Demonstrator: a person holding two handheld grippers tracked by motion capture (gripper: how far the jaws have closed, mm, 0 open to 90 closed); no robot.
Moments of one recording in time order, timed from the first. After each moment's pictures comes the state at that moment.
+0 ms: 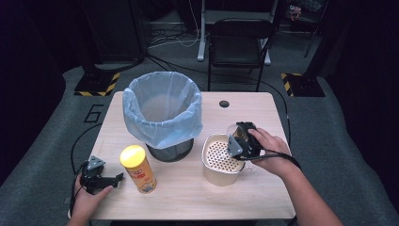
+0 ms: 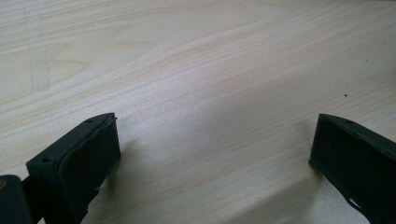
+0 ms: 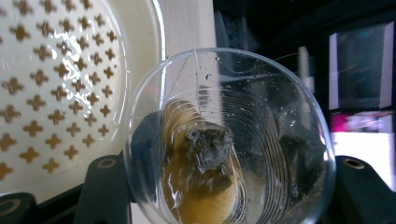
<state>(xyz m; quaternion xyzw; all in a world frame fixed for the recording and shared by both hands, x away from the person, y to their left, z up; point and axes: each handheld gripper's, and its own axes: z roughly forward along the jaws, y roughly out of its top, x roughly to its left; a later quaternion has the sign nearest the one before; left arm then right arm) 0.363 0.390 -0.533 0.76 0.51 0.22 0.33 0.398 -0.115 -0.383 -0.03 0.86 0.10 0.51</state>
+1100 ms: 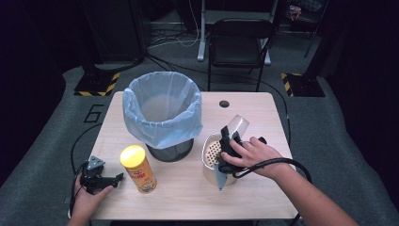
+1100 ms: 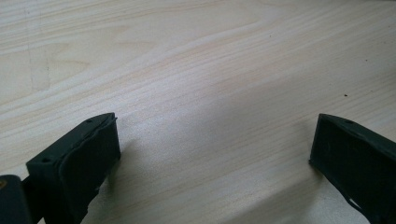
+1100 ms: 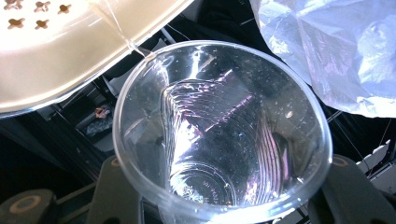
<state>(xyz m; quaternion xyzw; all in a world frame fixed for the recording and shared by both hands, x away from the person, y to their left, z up) 0.363 0.390 -0.533 0.76 0.51 0.22 0.33 0.364 -0.078 -0.423 -0.32 0.66 -0.21 0.65</state>
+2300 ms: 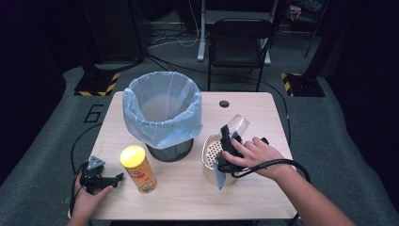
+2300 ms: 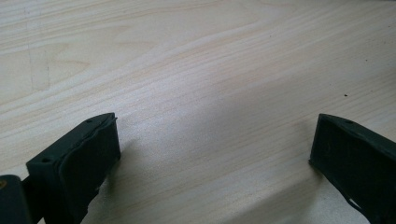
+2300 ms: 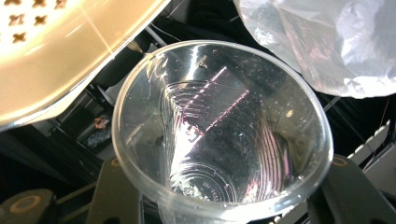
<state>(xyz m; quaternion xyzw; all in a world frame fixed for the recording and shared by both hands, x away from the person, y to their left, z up) 0.363 0.390 -0.533 0.76 0.51 0.22 0.33 0.364 -0.077 -0.420 -0.28 0.69 -0.16 0.65</state>
